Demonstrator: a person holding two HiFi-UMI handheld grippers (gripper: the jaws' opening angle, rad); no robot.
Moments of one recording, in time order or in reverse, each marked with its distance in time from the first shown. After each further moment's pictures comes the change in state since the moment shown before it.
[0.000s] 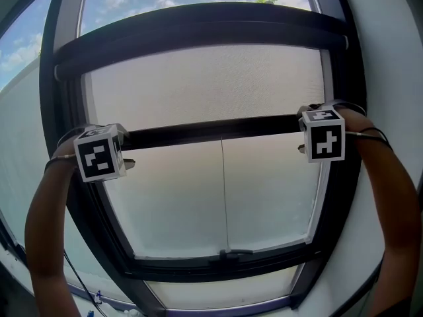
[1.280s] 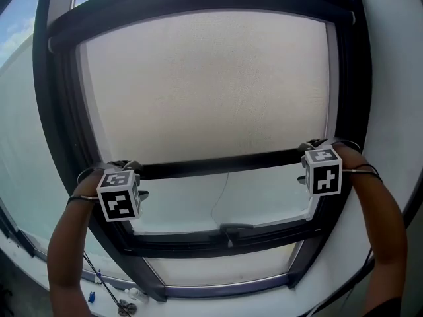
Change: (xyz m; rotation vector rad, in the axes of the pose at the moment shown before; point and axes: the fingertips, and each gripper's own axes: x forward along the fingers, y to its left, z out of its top) left arm 0.087 -0.166 -0.008 0.032 -0.025 -0.198; right arm 0.070 0.157 0.018 -0.040 -0.092 0.233
